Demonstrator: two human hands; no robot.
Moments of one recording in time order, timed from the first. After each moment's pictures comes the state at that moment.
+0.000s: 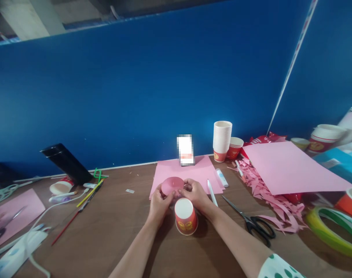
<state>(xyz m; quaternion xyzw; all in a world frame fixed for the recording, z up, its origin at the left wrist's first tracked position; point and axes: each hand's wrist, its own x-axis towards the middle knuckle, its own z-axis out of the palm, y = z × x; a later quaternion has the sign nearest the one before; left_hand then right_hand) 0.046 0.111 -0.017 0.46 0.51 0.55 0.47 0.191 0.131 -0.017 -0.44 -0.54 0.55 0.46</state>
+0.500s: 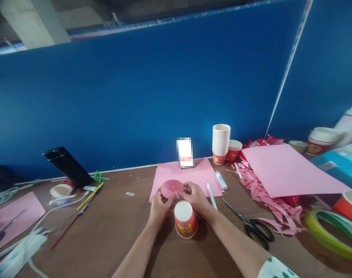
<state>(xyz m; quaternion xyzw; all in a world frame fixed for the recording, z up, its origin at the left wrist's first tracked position) 0.046 0.111 -0.018 0.48 0.52 0.56 0.43 0.192 0.130 -0.019 -0.43 -0.55 0.54 0.47</state>
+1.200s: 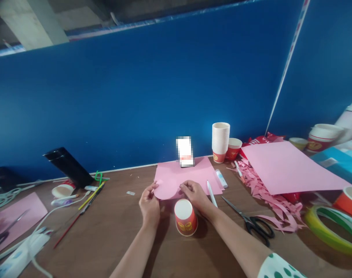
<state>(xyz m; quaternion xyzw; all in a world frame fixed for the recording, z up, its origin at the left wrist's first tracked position) 0.032 0.115 -0.019 0.36 0.52 0.70 0.33 0.193 0.124 -0.002 -0.45 -0.55 0.52 0.47</state>
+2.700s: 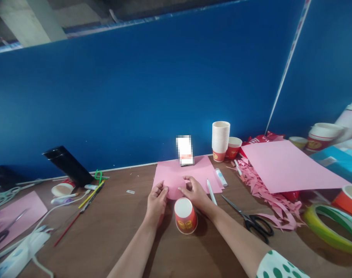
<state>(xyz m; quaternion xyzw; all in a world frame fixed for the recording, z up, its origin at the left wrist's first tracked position) 0.041 0.119 -0.026 0.35 0.45 0.64 0.52 0.195 0.127 -0.010 -0.45 -0.58 0.49 0.47</state>
